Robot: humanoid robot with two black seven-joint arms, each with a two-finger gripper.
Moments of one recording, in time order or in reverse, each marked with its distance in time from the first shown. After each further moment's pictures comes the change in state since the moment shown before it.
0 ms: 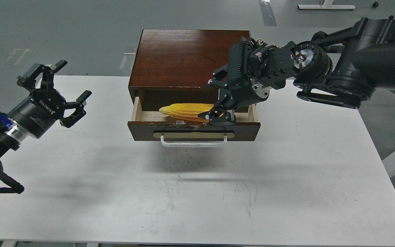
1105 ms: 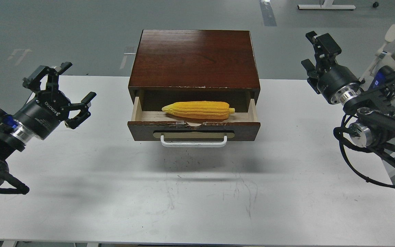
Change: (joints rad) left arm 0.002 -0.024 0.004 0.001 0.001 0.000 0.000; right arm -0.916 -0.421 1.030 -0.040 1.306 0.082 0.000
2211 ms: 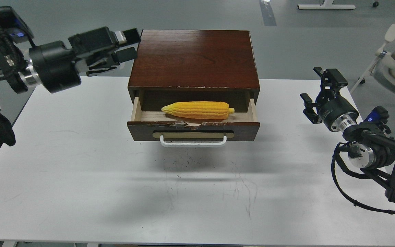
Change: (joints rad) left arm -0.396 0.081 -0.008 -0.340 0.927 -0.001 0.000; right arm -0.123 0.057 0.028 -0.117 0.191 0.186 0.000
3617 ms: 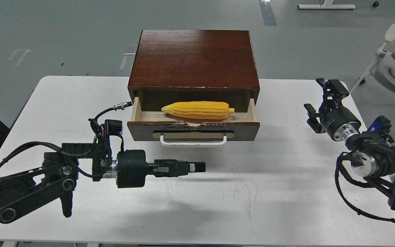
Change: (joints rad) left arm 0.270 -0.271 0.181 -0.022 0.276 0.038 0.000; right arm -0.044 -0.002 -0.008 -0.022 -0.009 -0.002 0.000
